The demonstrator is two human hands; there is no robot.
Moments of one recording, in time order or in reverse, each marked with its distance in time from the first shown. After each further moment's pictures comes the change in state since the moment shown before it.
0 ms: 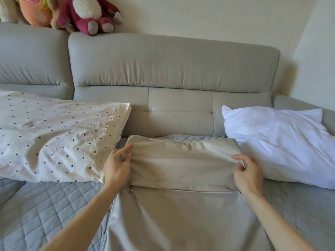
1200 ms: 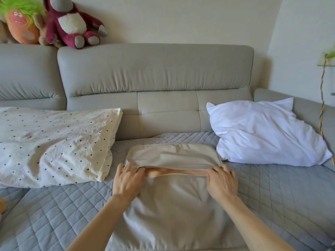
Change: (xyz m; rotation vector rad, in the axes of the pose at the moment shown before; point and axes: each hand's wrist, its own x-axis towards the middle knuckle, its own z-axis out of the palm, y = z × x) left_hand -0.054 -0.011 0.022 1.008 -0.161 0.713; right_hand -0.066 0.007 -0.004 -0.839 -0.314 -0.261
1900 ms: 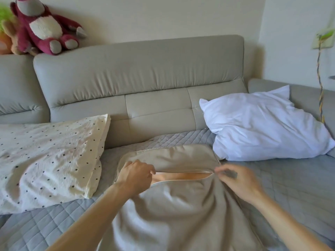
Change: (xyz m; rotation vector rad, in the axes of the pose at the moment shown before) left_hand 0.074 0.039 -0.047 -0.146 -0.401 0.102; right_hand 0.009 0.068 -0.021 0.792 0.014 0.011
